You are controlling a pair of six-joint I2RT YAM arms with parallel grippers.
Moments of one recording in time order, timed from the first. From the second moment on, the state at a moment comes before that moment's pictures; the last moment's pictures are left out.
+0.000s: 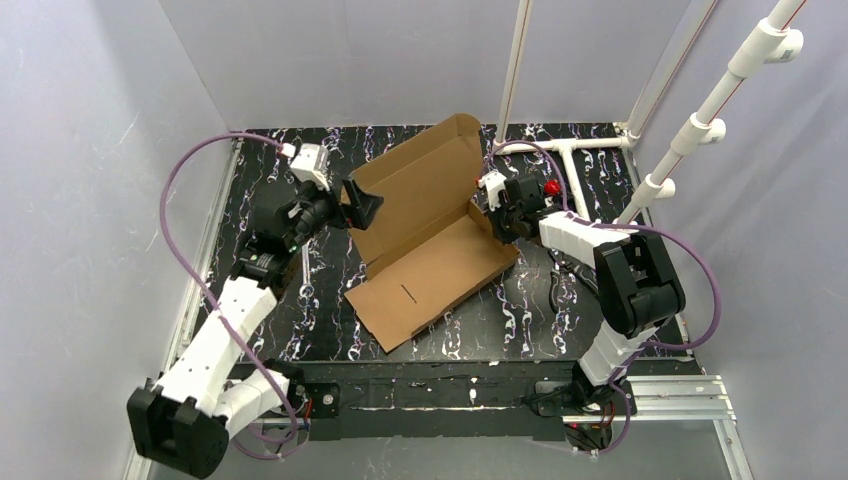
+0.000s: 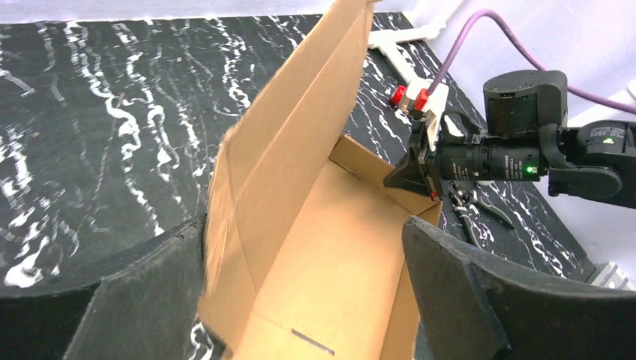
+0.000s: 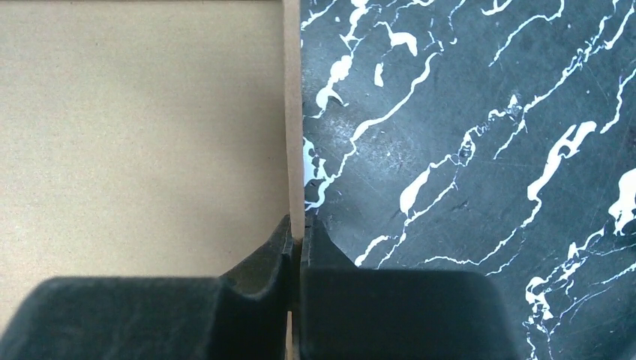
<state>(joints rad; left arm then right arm) -0.32 1.03 0.89 -0.04 0.28 -0.31 0.40 1.71 1.02 -0.16 -0.12 -0.24</state>
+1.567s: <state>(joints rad) -0.27 0.54 0.52 -0.39 0.31 -0.57 0.18 1.42 1.13 -1.20 -1.00 -1.39</state>
